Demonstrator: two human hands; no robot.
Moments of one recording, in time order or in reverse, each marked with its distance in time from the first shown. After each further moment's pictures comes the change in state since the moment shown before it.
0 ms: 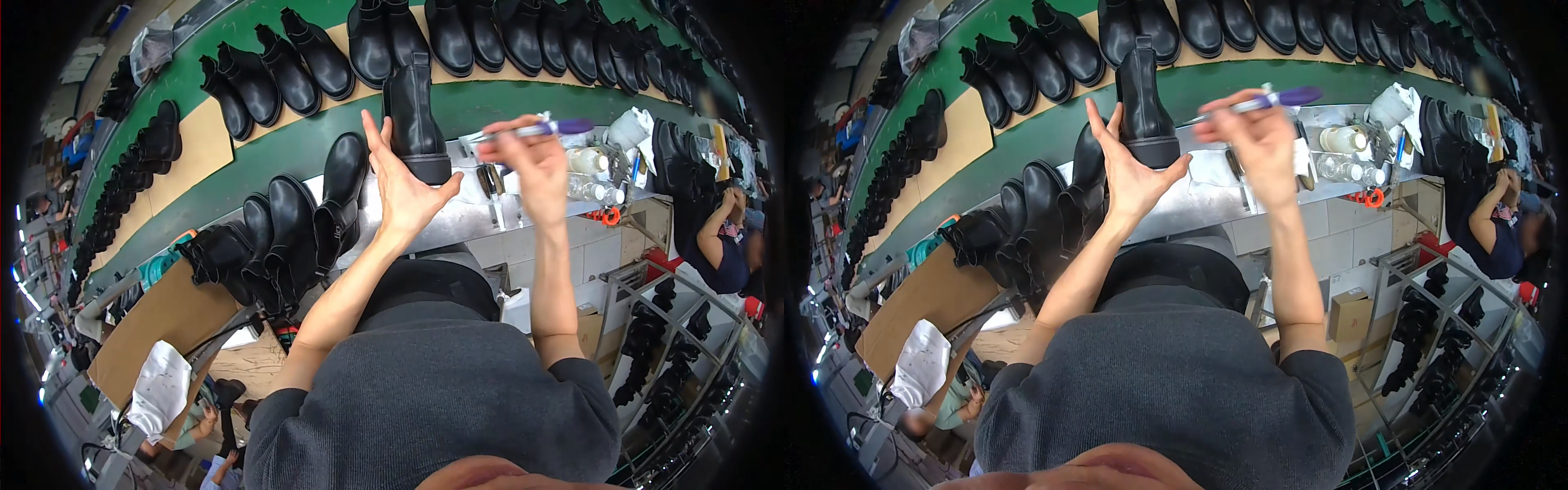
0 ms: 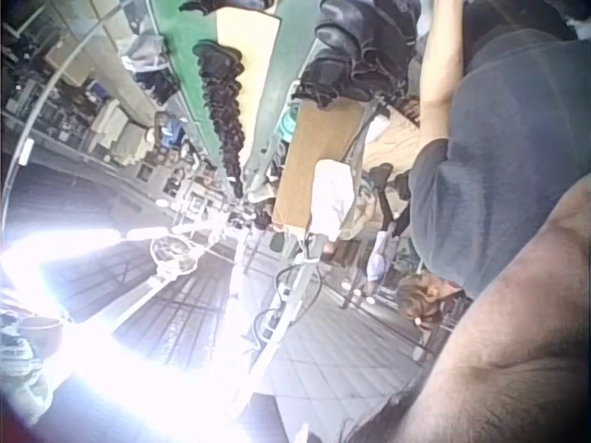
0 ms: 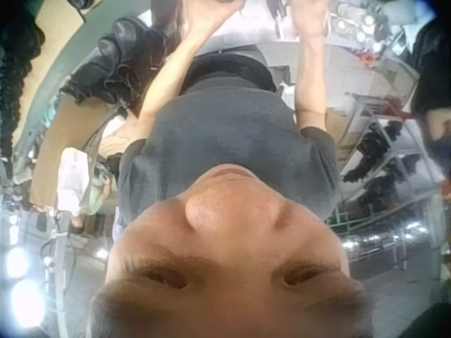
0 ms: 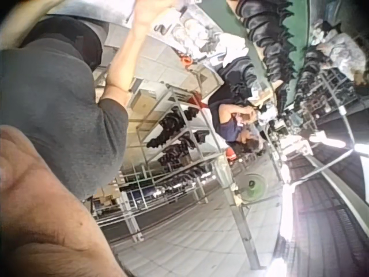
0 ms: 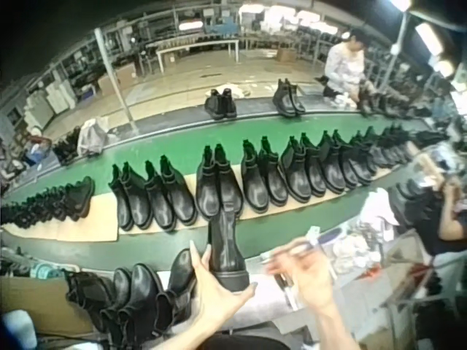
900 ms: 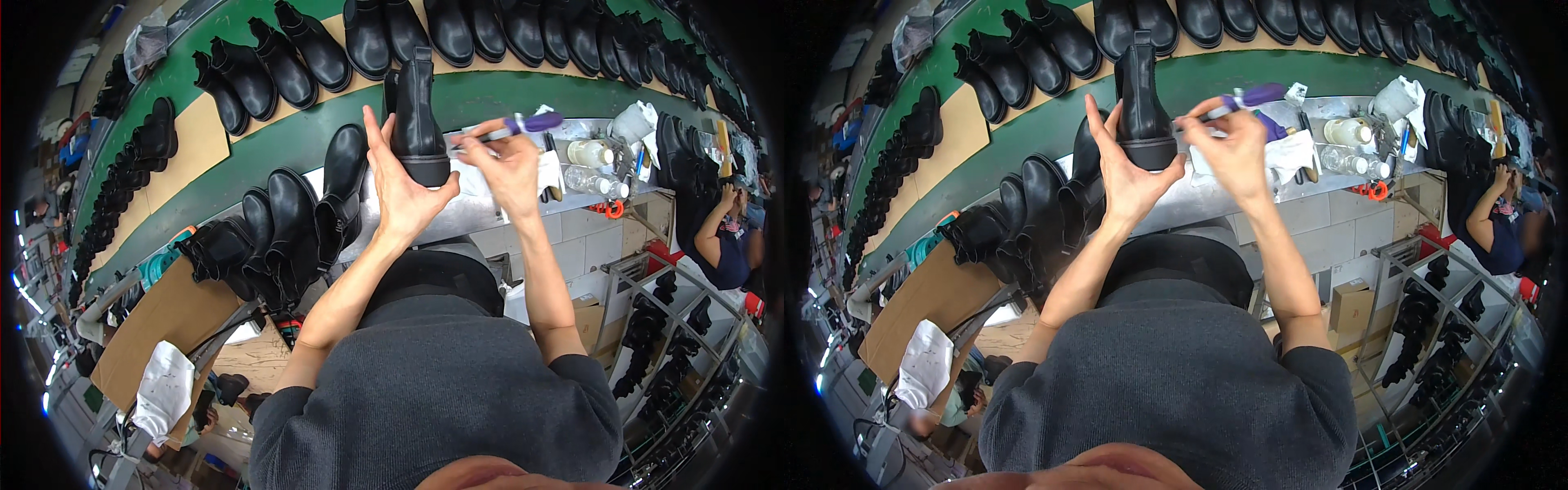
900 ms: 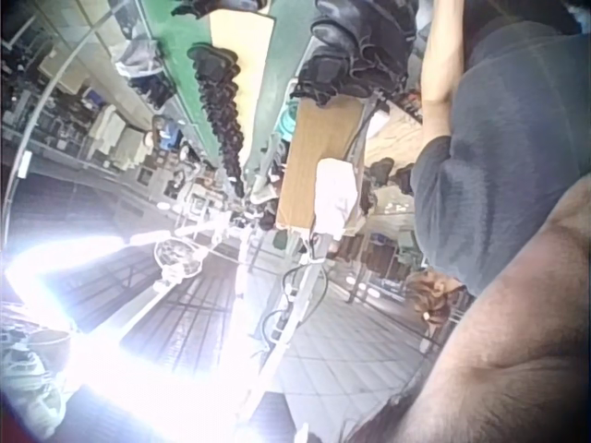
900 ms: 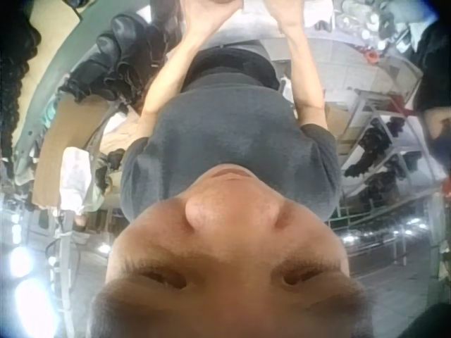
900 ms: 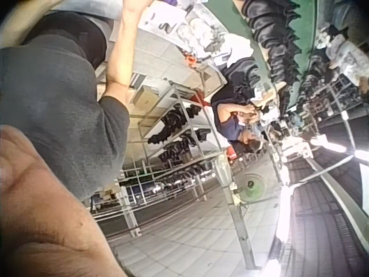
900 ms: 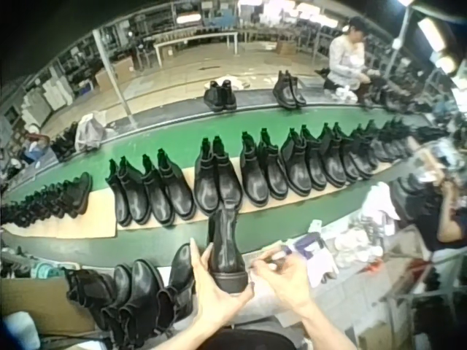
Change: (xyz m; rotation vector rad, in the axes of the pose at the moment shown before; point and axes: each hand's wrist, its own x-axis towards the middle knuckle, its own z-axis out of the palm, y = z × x) left_hand -0.001 0.002 -0.006 -0.029 -0.021 0.008; right_hand 0.003 0.044 0.013 -0.215 0.017 -0.011
